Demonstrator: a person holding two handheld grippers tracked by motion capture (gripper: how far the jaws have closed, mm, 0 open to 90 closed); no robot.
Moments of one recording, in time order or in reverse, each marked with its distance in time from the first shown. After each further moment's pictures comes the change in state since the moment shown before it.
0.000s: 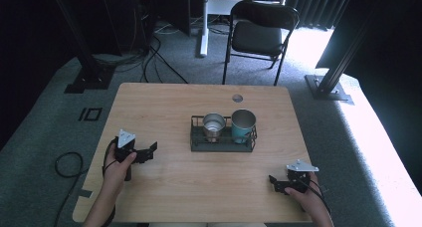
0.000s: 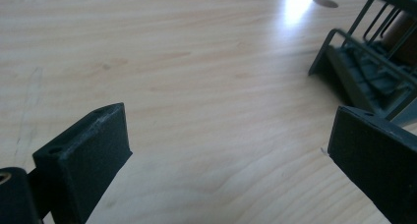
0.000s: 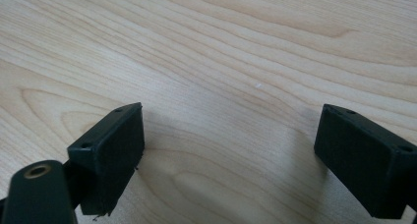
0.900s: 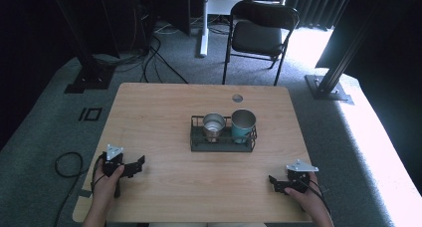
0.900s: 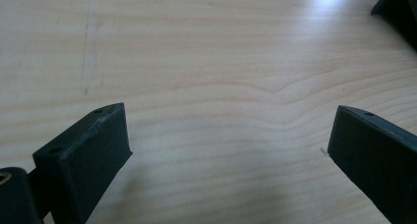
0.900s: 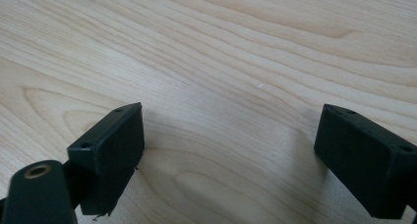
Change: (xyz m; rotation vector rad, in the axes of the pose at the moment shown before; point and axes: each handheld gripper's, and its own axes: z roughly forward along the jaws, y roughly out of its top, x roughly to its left) left arm 0.022 -0.046 -0.024 0.103 0.099 -0.101; right arm 0.000 0.000 0.000 -0.001 0.004 -0.007
